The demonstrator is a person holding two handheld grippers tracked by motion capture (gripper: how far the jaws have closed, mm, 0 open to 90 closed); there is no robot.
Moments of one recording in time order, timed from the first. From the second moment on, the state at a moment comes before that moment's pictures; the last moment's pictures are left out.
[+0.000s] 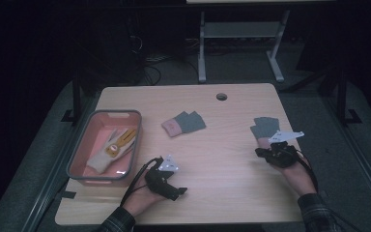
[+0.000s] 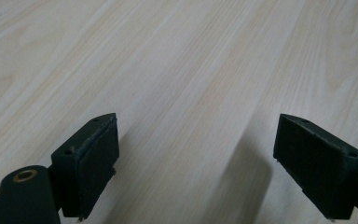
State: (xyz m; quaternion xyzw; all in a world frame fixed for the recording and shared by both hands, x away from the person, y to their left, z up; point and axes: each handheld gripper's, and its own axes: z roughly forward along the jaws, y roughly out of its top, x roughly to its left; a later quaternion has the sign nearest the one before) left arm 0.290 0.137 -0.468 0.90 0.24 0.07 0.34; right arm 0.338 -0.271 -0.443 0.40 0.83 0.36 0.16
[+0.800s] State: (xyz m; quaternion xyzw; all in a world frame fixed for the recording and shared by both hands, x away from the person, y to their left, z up) left arm 0.285 0.152 -0.477 0.89 0.23 0.10 0.38; right arm 0.376 -0.319 -0.459 0.47 0.80 0.33 0.18
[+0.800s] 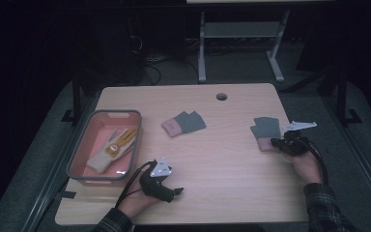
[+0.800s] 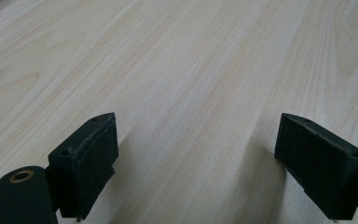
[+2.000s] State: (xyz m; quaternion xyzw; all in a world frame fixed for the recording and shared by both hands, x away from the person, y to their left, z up) left arm 0.286 0.152 -0.477 0.89 0.23 0.10 0.38; right arm 0.378 -0.311 -0.462 0.45 0.82 0.33 0.15
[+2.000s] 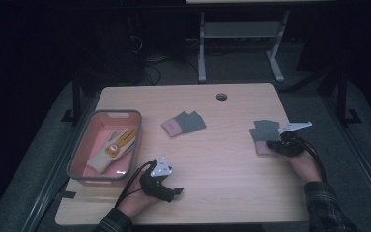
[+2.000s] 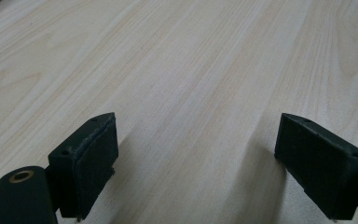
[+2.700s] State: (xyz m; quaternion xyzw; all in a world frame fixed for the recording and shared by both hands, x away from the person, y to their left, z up) left arm 0.286 0.152 -0.477 0.89 0.24 0.10 0.38; right arm 0.342 -0.260 -0.455 0.36 0.87 0.32 0.10
